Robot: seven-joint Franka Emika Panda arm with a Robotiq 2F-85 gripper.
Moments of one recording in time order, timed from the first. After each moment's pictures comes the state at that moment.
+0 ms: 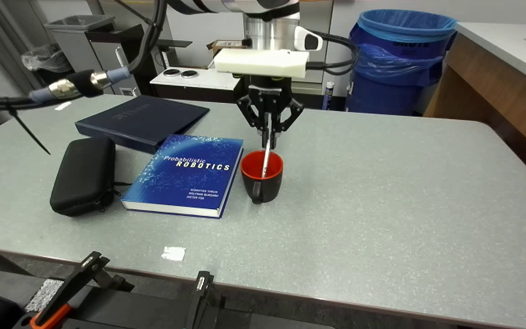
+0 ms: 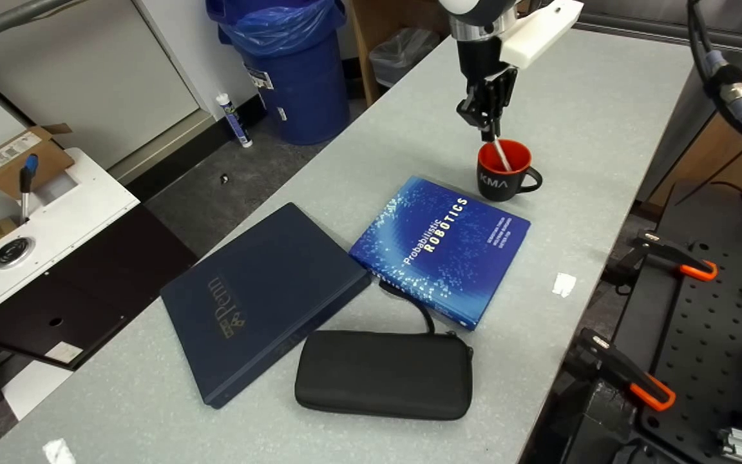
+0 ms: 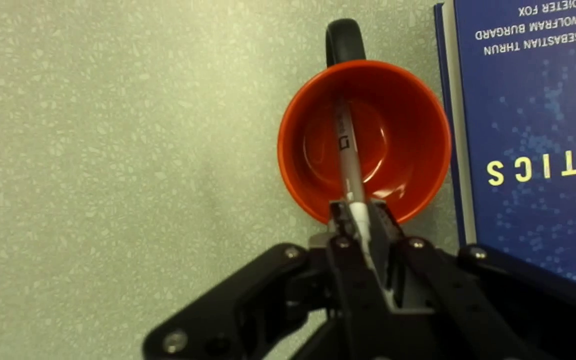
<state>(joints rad) -0.15 0.36 -0.14 -2.15 -0.03 2.32 -0.15</state>
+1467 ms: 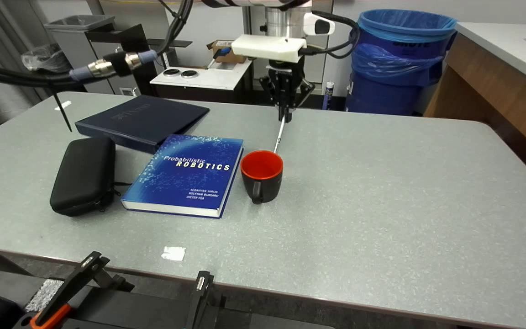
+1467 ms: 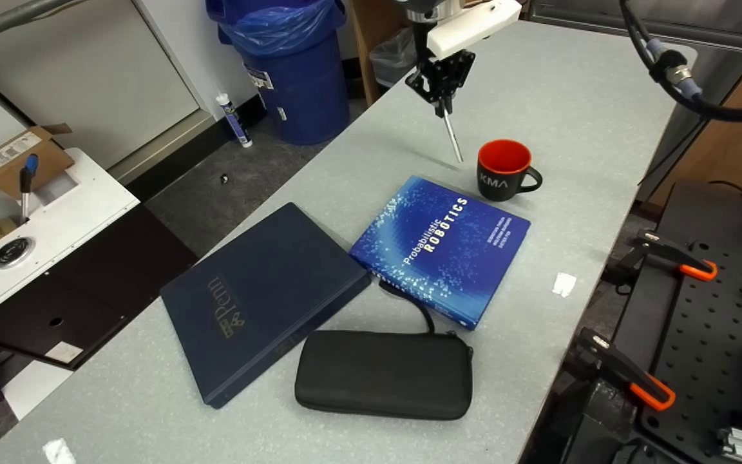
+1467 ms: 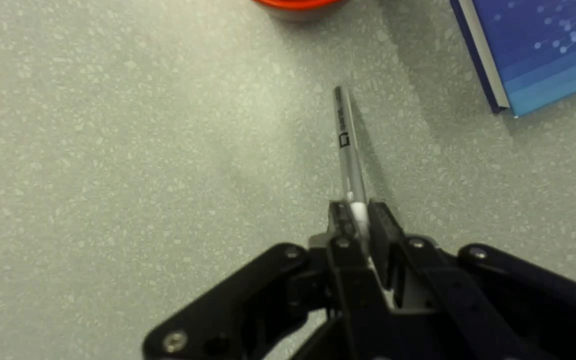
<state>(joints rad) -0.14 0.56 -0.15 -1.84 0.02 2.31 0.14</state>
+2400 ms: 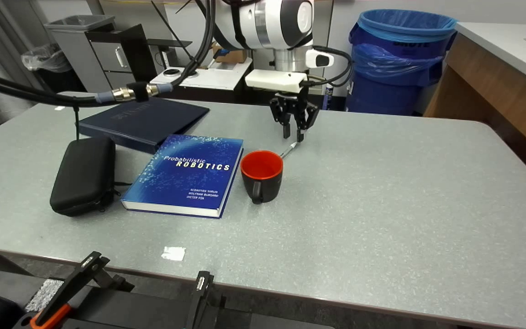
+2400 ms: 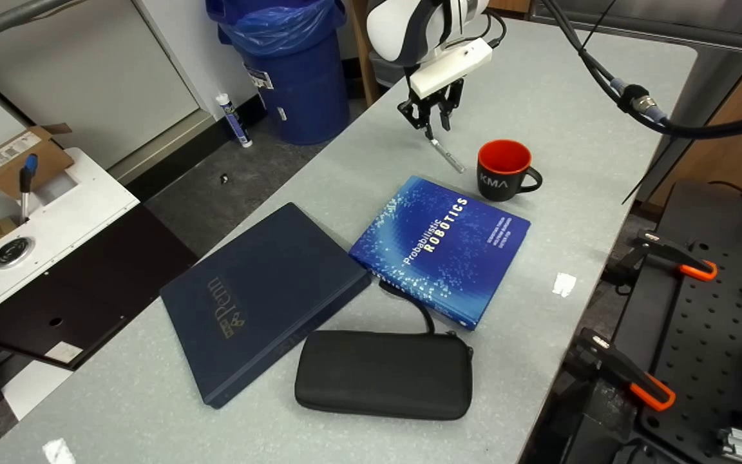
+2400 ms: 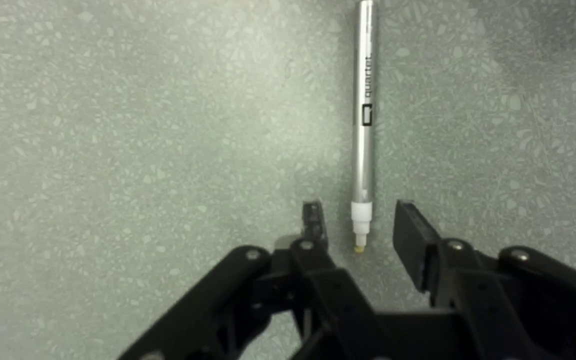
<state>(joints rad) -0.12 0.80 -0.18 -1.62 0.01 2.30 0.23</state>
